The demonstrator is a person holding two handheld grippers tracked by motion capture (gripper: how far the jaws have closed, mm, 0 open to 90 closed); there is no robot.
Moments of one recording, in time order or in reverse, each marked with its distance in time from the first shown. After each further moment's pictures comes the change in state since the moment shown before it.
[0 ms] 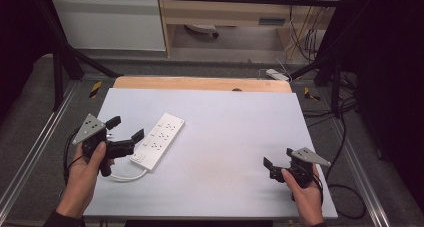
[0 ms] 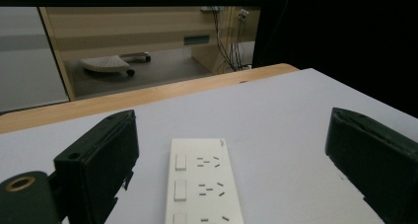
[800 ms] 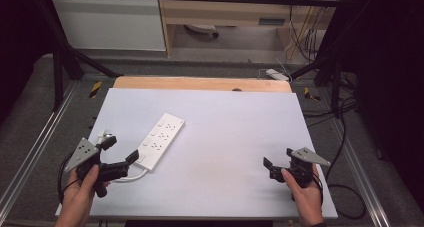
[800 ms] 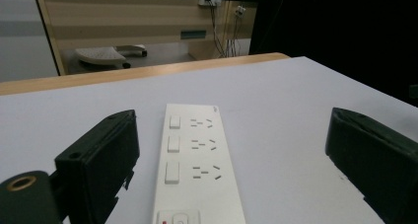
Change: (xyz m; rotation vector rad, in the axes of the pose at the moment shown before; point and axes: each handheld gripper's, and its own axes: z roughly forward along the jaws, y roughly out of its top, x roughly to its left) left arm -0.004 -0.049 -0.026 -0.005 -0.016 -0.024; right arm 0.000 0.000 0.001 0.004 -0.002 -0.003
